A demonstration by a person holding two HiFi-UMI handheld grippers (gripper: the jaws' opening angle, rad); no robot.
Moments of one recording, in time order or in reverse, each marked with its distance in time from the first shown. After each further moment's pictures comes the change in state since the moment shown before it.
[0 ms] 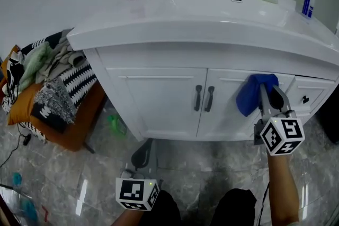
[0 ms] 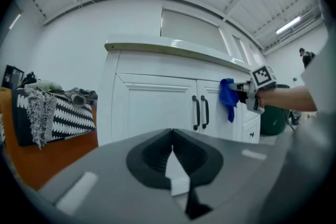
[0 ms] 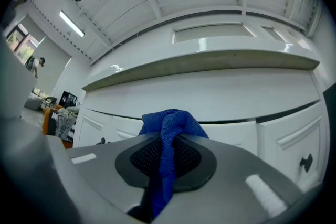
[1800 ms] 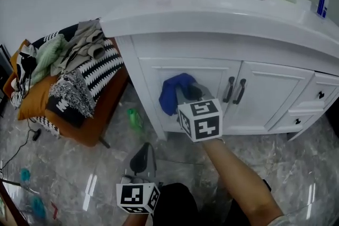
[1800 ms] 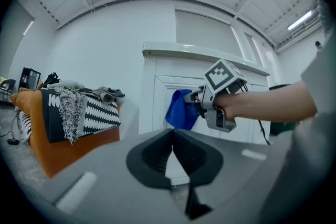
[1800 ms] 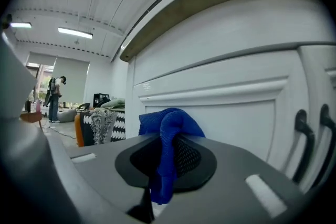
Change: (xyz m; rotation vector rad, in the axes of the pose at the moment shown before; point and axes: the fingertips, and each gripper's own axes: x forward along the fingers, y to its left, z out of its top) left arm -0.069 0.095 -0.019 -0.044 0.026 0.134; right arm 0.099 0.332 -0.056 0.123 0.281 0.361
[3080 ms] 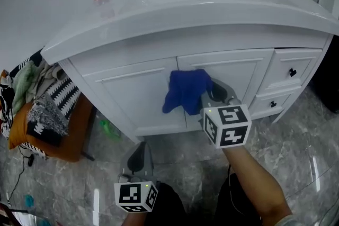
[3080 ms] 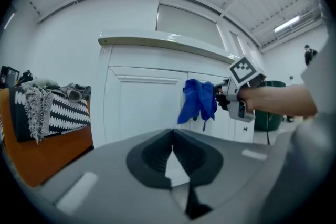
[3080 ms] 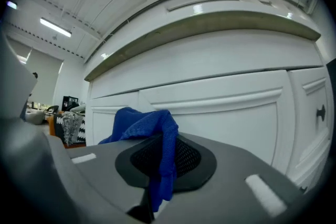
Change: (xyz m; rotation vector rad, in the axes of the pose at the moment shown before) left arm 0.046 -0.124 -0.004 0.058 0.026 -0.163; right arm -0.154 -0.190 -0.006 0.040 -0.093 -0.312
